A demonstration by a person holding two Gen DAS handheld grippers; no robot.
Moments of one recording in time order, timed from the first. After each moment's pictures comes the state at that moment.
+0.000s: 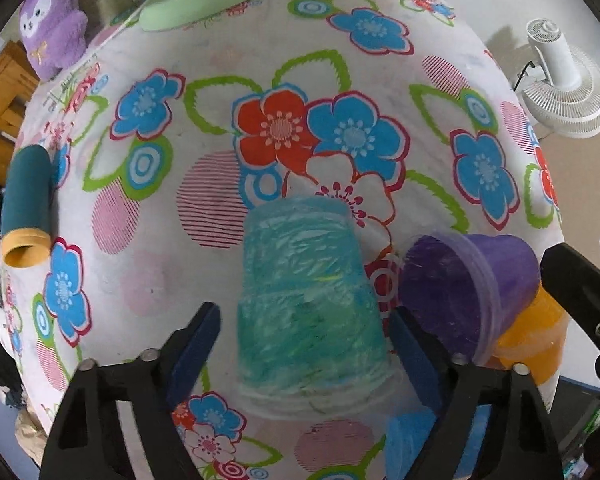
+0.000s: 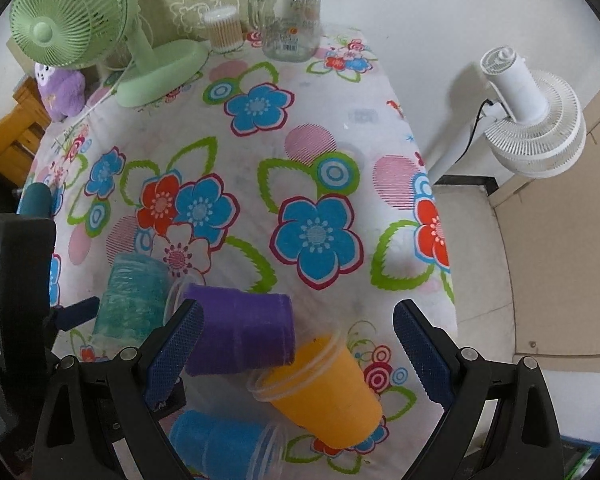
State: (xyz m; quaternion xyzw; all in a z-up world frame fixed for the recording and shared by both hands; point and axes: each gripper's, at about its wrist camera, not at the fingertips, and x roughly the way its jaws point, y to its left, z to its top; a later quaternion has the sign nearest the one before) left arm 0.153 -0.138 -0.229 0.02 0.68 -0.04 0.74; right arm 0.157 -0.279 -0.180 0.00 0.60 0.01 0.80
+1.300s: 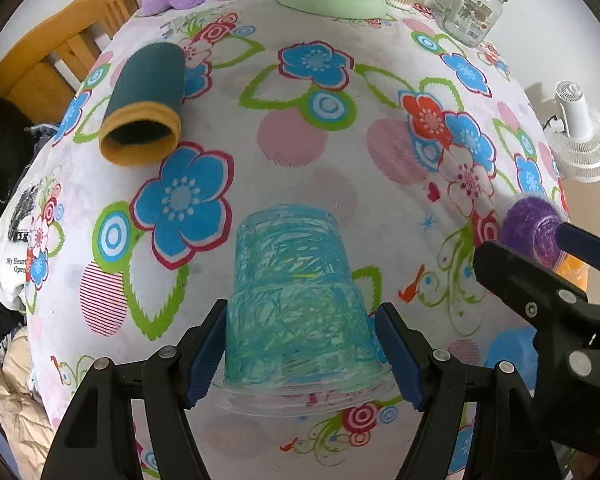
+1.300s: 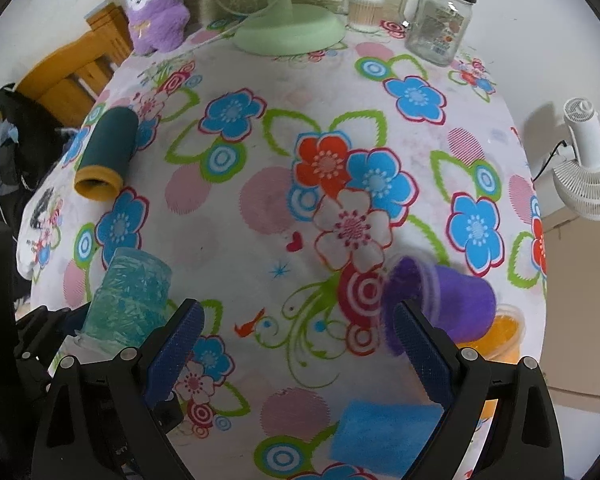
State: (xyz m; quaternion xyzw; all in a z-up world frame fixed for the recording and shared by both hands) left arm 0.081 -0.003 -0.207 -0.05 0.64 0.00 0.76; right arm 0.129 -0.134 -0.188 -0.05 0.61 0.10 0.79
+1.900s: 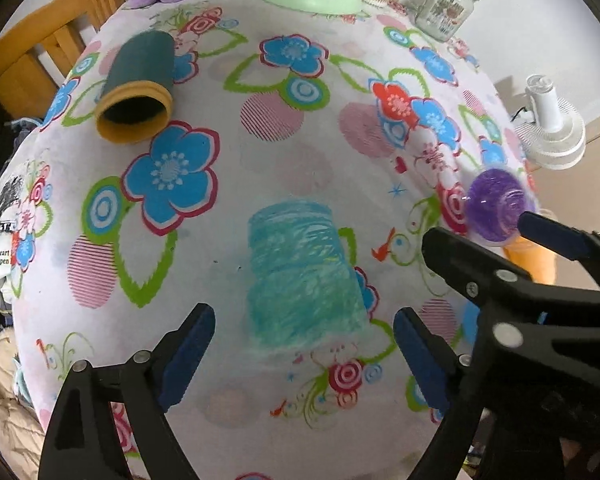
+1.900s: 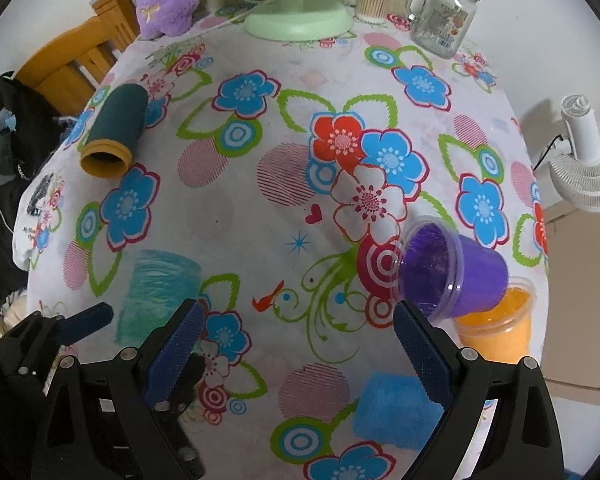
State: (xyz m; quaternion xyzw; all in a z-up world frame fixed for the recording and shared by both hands) left arm 0.061 0.003 -0.185 -0.08 0.64 -0.05 0.76; right arm 0.107 -0.119 -0.185 -0.05 0.61 0.09 0.78
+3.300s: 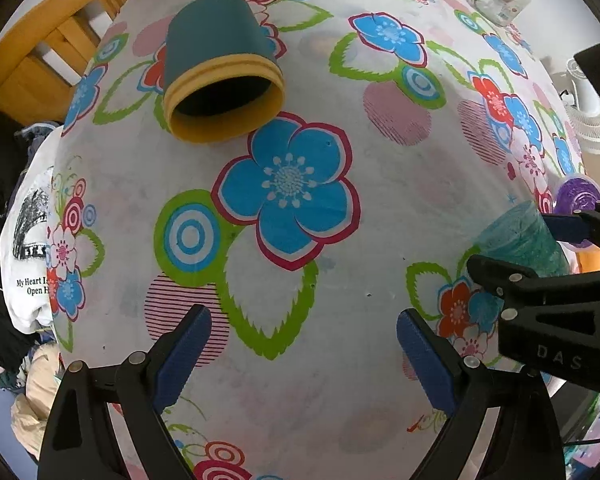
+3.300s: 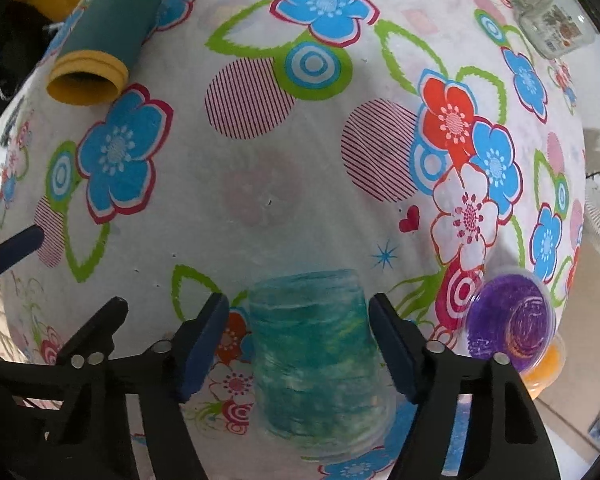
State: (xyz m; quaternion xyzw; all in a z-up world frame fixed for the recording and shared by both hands) left arm 0.093 0.082 -0.227 -0.02 0.69 -0.03 0.73; right arm 0.155 -0.039 -0.257 -0.16 0.73 0.11 0.66
